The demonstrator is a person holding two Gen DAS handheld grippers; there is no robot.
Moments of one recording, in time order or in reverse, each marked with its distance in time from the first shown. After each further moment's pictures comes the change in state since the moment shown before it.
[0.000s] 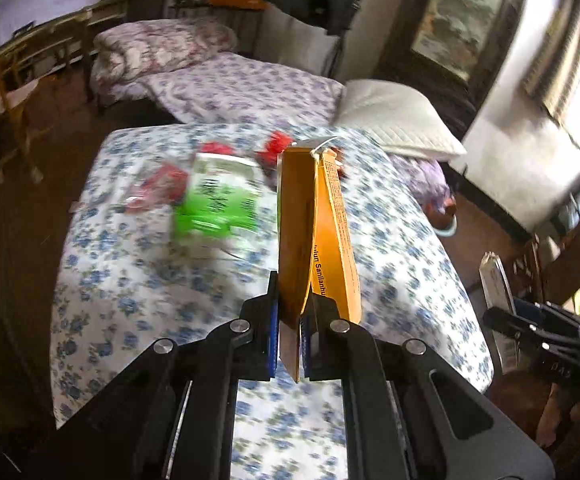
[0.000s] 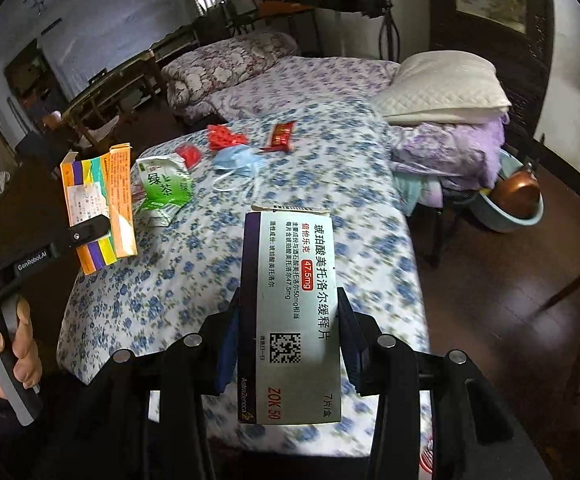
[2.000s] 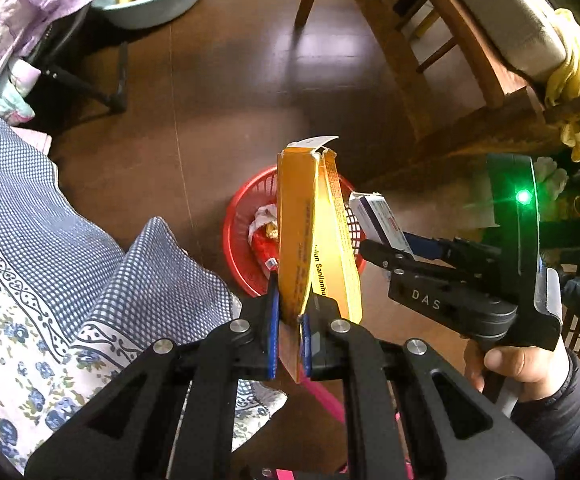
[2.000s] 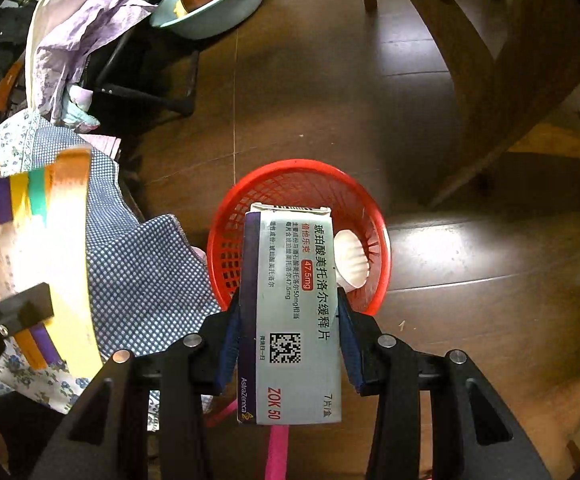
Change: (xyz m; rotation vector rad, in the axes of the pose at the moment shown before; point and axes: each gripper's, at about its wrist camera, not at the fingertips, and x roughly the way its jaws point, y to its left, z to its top) left arm 0.227 -0.426 -0.221 0.749 0.751 -0.249; right arm 0.061 -0.361 -0.323 0.891 0.280 -0.144
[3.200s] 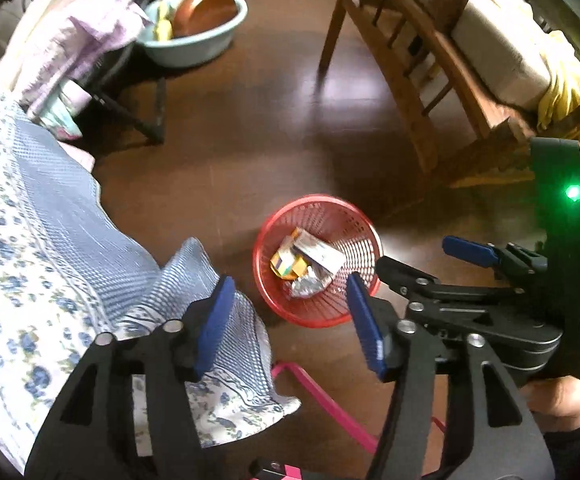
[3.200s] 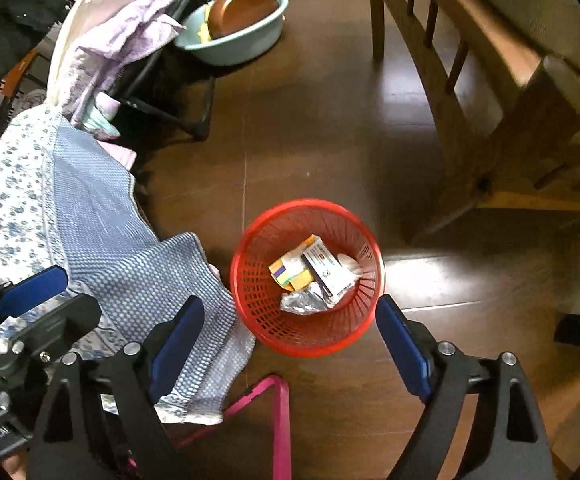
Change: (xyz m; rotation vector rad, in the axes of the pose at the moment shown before) left arm -0.056 0.002 -0.023 -0.030 -0.193 0.100; right arm -0.073 0.050 -0.006 -0.081 -0.119 -0.087
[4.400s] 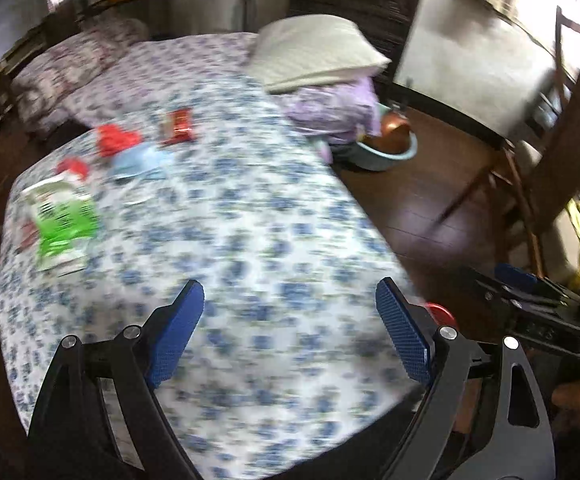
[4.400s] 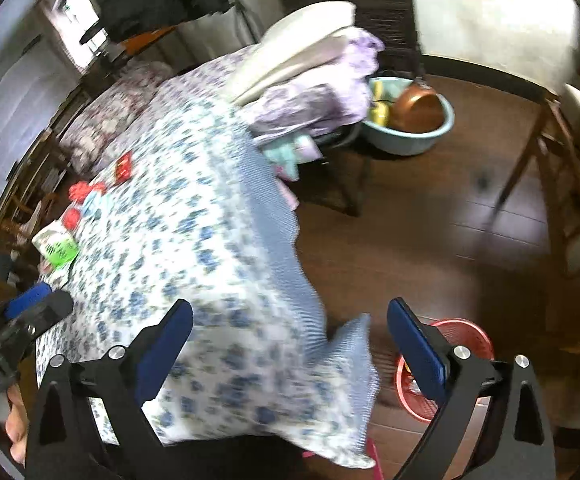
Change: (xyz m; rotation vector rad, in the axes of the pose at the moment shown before) left arm -0.199 0.260 -0.114 -0.481 -0.355 0.193; right arm -0.096 0.283 0.006 -0.387 -0.192 0.155
